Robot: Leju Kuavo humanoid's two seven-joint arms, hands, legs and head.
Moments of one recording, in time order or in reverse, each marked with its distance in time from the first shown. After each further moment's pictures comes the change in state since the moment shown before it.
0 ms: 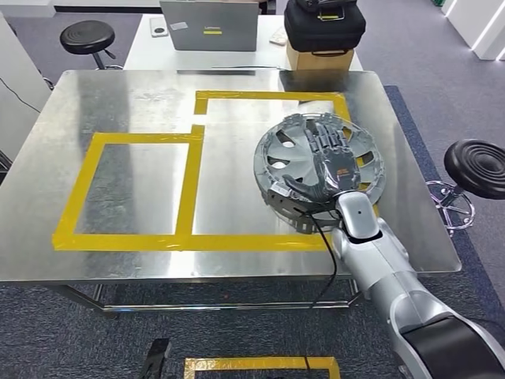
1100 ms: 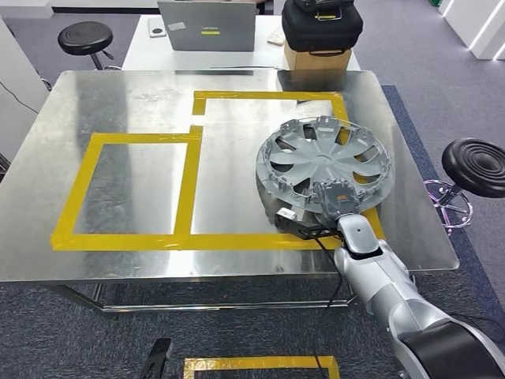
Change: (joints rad) left arm -0.003 -0.001 0.001 0.001 -0.019 -0.025 0.009; right arm 0.028 -0.008 0.006 0.186 -0.013 0.098 -0.013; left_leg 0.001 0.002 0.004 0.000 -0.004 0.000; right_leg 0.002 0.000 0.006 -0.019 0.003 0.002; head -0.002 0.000
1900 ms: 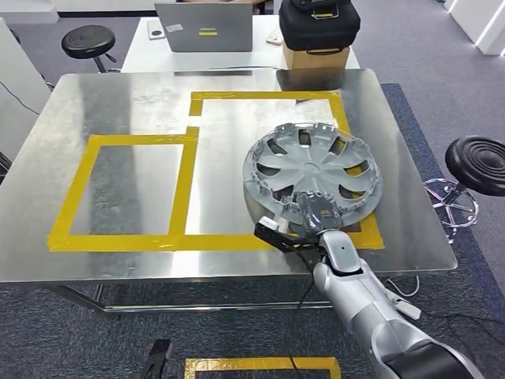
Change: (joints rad) left arm 0.005 0.001 0.020 0.000 -0.021 0.008 -0.025; right arm 0.103 0.092 -0.030 -0.082 -0.111 -0.070 -0.045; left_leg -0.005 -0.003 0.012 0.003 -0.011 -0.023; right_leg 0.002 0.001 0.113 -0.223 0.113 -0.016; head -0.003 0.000
